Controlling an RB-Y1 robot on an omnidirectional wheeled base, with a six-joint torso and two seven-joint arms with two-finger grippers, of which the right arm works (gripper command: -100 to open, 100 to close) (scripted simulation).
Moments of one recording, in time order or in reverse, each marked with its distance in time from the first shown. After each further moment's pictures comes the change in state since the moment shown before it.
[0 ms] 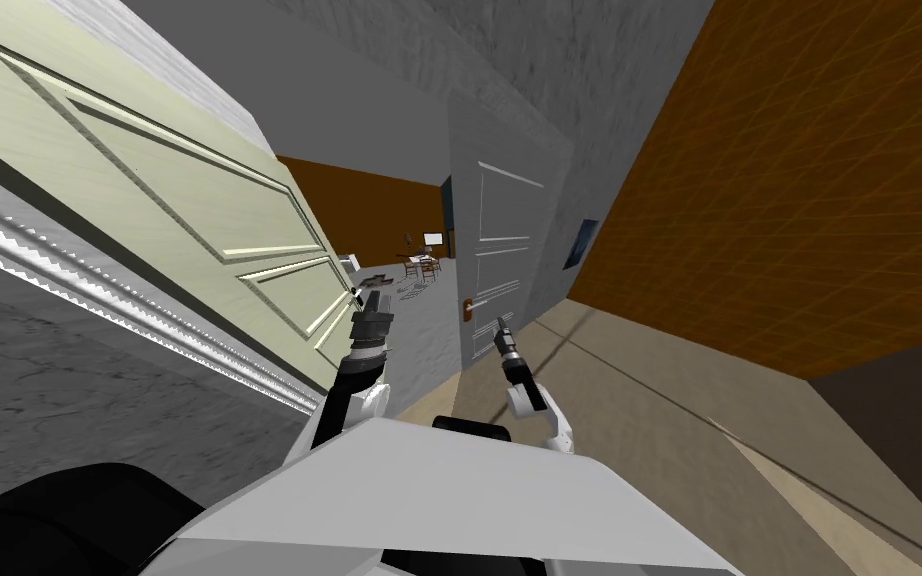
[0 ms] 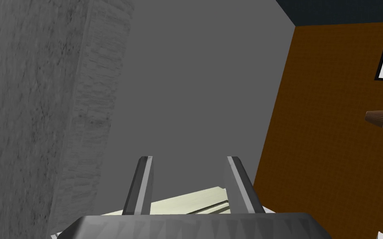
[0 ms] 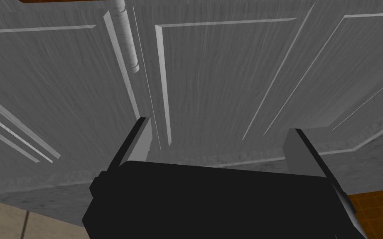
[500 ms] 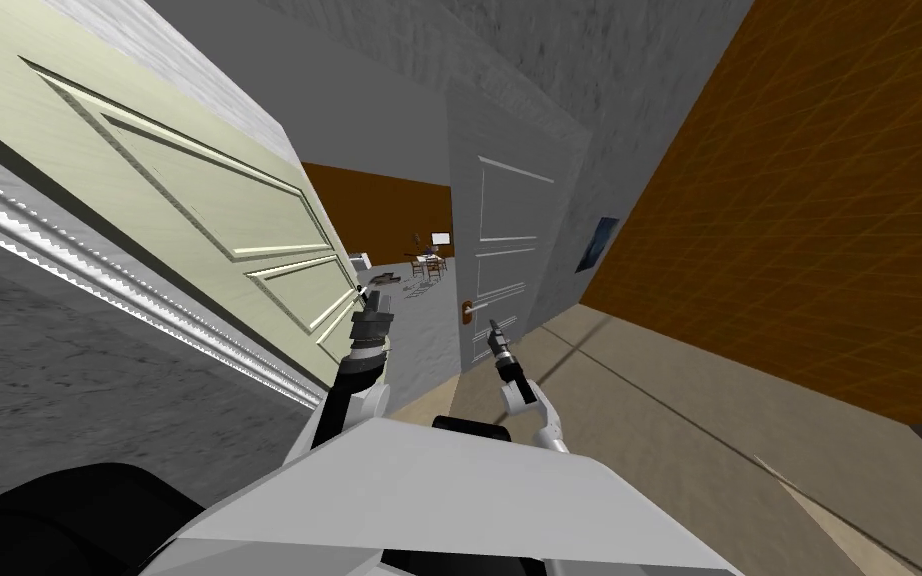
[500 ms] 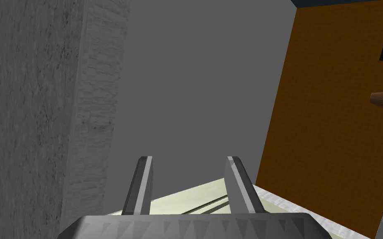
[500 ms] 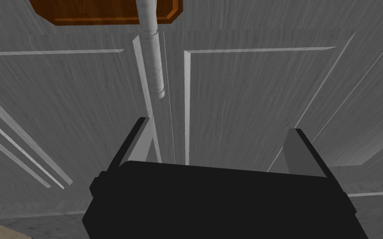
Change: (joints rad) arm -0.069 -0.001 0.045 0.111 0.001 0.020 0.000
